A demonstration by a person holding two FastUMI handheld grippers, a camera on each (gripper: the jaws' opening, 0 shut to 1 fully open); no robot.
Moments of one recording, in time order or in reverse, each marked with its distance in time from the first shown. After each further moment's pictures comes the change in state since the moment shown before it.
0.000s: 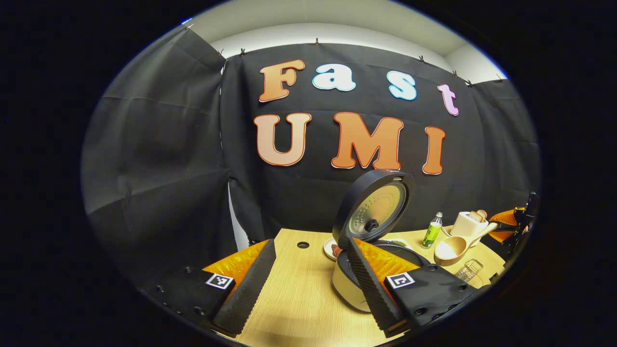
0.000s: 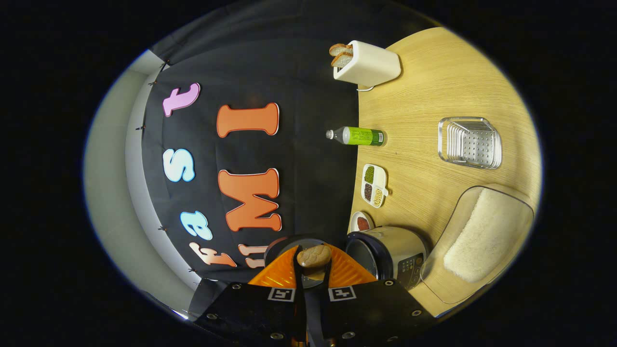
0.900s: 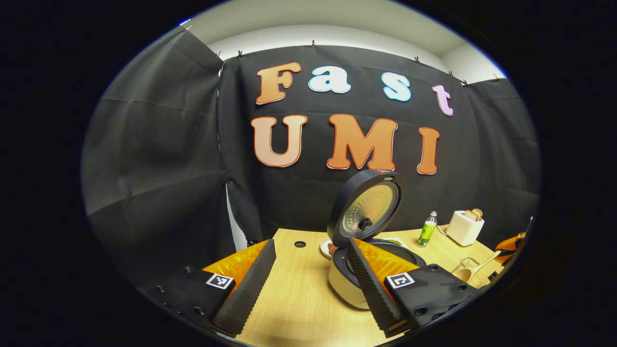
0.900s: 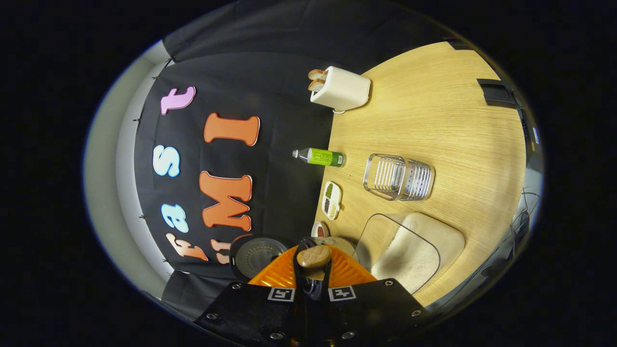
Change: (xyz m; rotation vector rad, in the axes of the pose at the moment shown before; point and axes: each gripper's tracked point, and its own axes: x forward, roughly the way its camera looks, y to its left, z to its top) left arm -0.017 -0.012 0.003 0.008 -0.009 -0.020; right arm -0.090 -0.084 0.035 -0.082 -0.069 -0.106
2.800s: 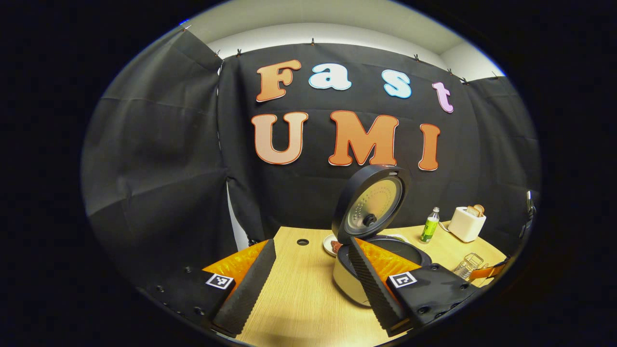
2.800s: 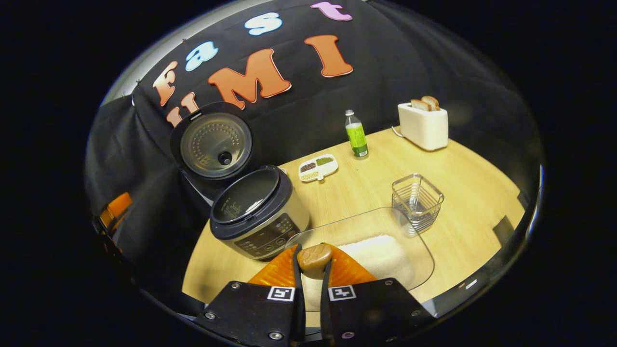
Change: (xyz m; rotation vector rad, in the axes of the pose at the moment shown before) left arm 0.002 0.014 -0.014 0.000 0.016 -0.001; right arm 0.016 -0.037 -0.106 -0.991 0.131 -0.255
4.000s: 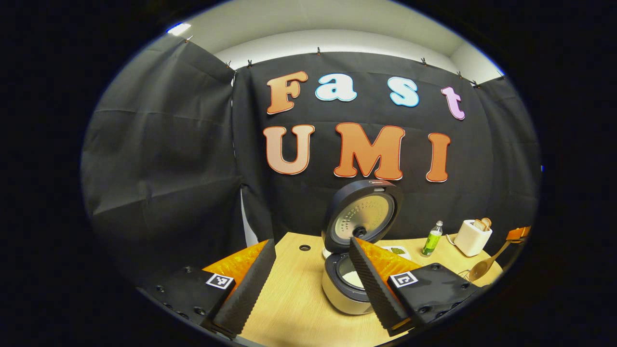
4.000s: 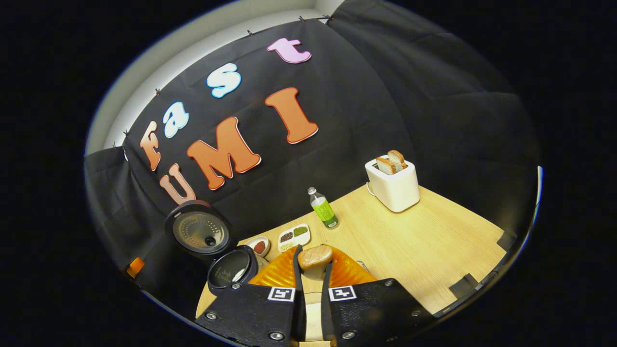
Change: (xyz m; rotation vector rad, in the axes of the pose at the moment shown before) left arm -0.027 -0.060 0.030 -0.003 -0.053 0.117; right arm -0.061 -0.104 0.182 0.046 -0.304 -0.003
